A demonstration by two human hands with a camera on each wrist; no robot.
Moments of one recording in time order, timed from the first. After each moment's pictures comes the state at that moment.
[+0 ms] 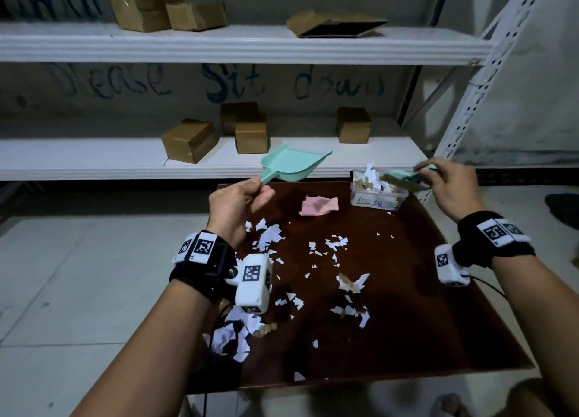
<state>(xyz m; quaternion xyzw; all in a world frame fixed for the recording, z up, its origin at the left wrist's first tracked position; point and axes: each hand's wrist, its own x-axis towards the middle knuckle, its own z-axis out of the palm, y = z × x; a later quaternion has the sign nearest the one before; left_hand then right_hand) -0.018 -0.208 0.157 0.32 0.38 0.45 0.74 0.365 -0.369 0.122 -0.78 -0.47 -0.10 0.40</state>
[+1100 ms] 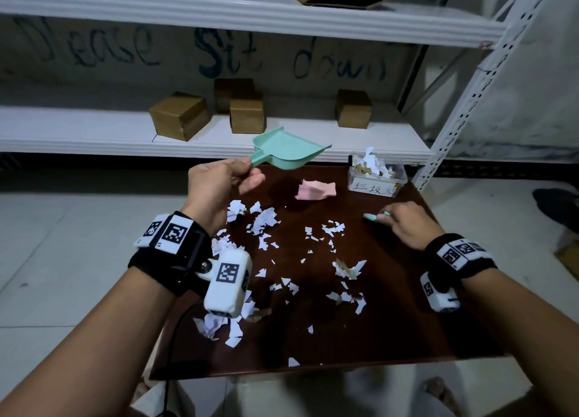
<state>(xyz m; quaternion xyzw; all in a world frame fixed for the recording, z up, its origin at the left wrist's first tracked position) -0.038 -0.207 0.161 0.37 0.40 0.44 0.71 0.320 -0.369 0.041 -0.81 -0.58 0.06 0.10</state>
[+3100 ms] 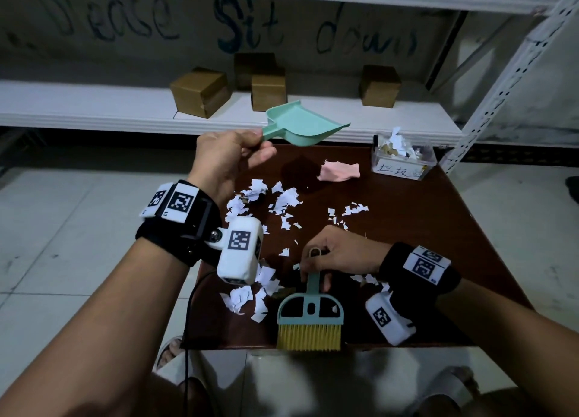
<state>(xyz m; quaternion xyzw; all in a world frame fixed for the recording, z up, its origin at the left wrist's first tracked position) -0.067 -0.191 0.170 0.40 0.40 0.43 0.71 0.107 -0.345 0.062 -0.54 -0.61 0.54 0.21</state>
